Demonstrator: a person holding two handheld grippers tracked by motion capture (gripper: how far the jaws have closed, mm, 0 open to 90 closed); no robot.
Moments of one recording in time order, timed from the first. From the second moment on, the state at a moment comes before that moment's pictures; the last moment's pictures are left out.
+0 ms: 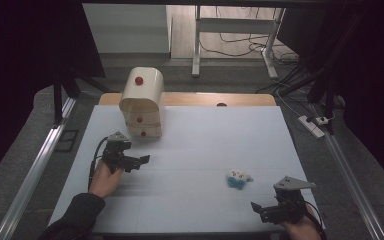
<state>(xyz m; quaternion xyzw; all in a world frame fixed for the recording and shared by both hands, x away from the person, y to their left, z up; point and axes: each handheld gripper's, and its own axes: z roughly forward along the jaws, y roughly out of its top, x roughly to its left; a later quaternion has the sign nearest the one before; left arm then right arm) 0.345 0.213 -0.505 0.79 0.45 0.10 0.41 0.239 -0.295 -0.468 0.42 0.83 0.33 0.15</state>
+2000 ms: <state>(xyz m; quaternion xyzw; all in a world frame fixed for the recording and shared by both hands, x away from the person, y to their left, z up) 0.394 0.188 -0.505 0.78 0.51 0.22 0.30 0.239 -0.292 -0.470 0.41 0.84 0.32 0.15</state>
